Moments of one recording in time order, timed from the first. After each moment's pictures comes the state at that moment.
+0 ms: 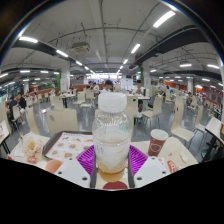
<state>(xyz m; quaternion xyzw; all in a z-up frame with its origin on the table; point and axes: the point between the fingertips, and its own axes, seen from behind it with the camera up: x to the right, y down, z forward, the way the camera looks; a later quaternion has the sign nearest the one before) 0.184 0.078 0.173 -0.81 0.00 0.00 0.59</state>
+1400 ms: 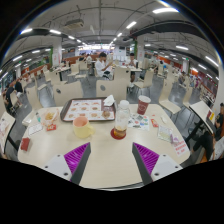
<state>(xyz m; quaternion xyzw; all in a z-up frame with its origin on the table) 0.135 -0.180 0.196 -0.90 0.03 -0.04 0.44</state>
